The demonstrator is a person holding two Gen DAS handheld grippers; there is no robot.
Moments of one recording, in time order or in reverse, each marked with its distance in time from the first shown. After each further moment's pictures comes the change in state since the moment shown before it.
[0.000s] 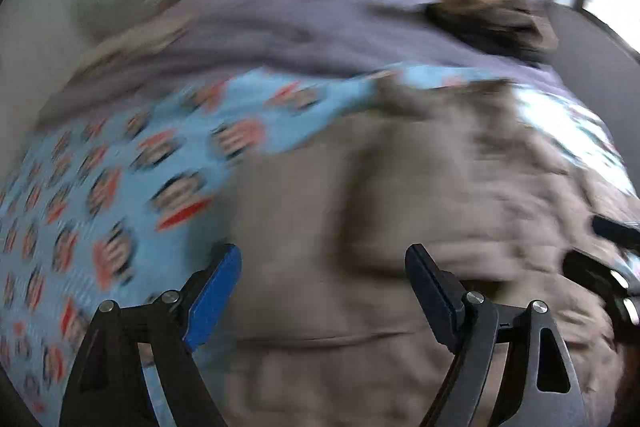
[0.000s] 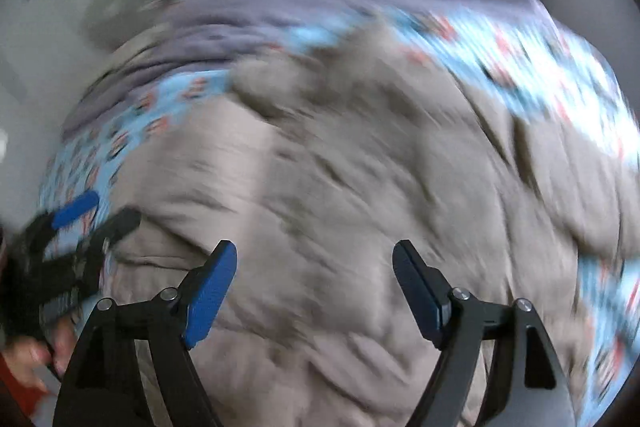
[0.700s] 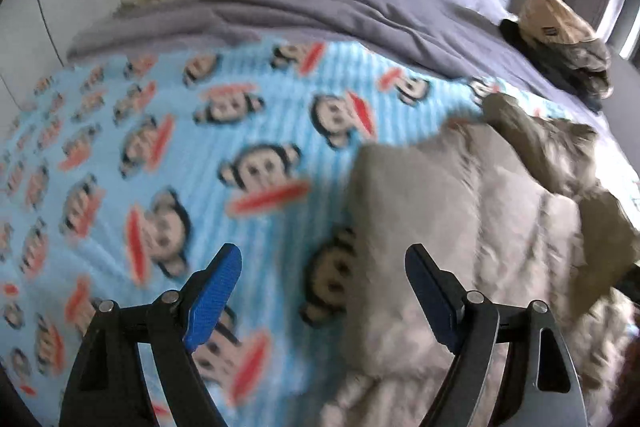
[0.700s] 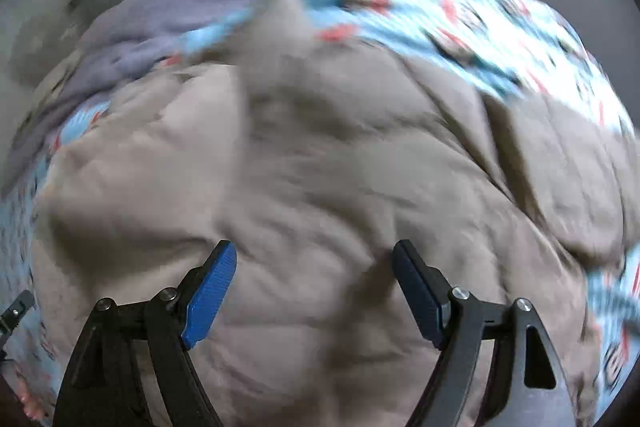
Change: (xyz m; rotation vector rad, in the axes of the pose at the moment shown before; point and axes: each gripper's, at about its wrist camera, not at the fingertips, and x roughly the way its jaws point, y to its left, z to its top) left arm 0.040 0.081 0.018 -0.153 0.037 0.055; right arm 0.066 -0.116 0.005 0.442 0.097 -0.169
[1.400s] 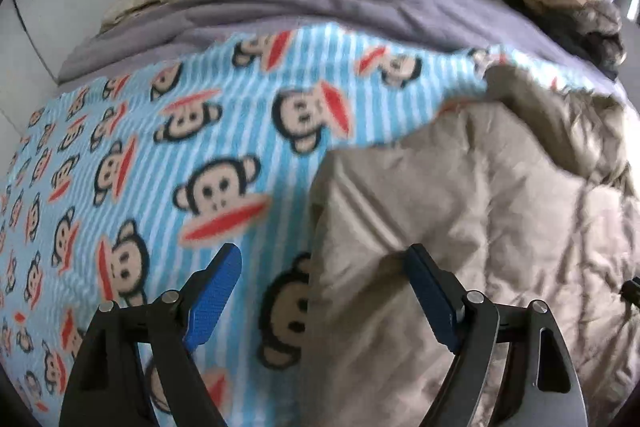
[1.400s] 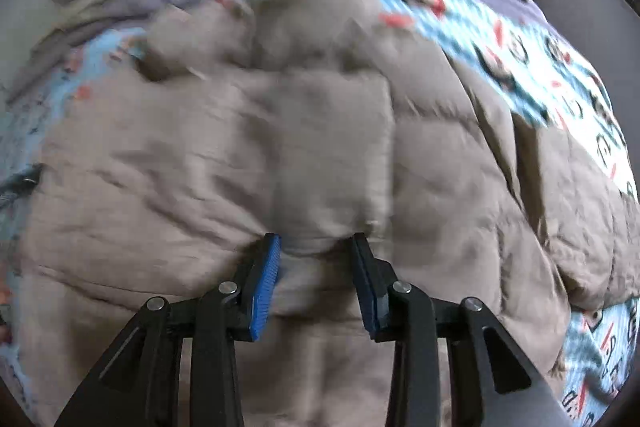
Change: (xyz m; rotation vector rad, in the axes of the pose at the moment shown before) left arm 0.034 -0.042 0.012 0.068 0.028 0.021; right arm 0.016 0.017 -0.014 -0.264 0.067 -0.006
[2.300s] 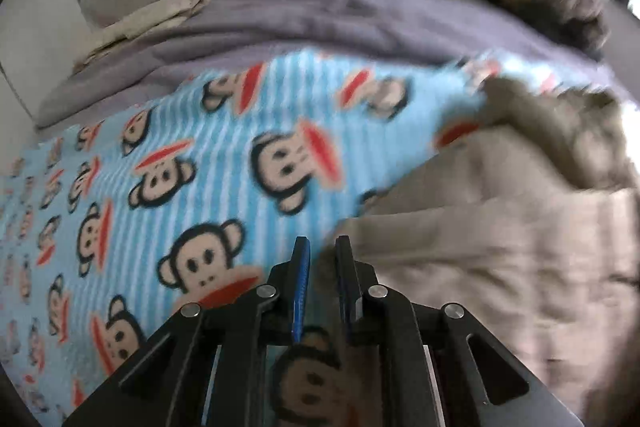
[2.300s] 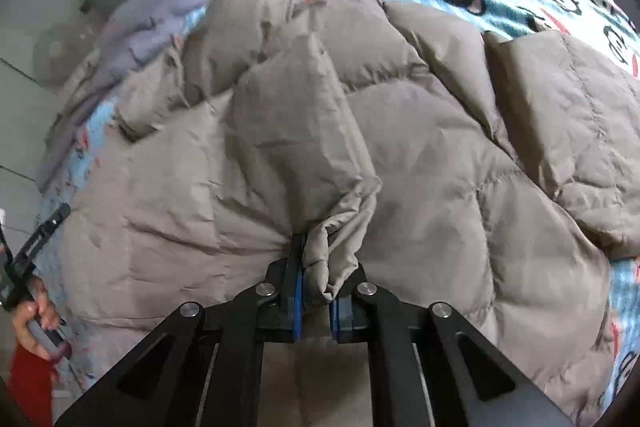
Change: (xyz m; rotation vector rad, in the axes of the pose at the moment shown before) left arm 0.037 -0.009 0.029 0.122 -0.018 0.026; right arm 0.016 -0.037 0.014 0.244 0.069 0.185
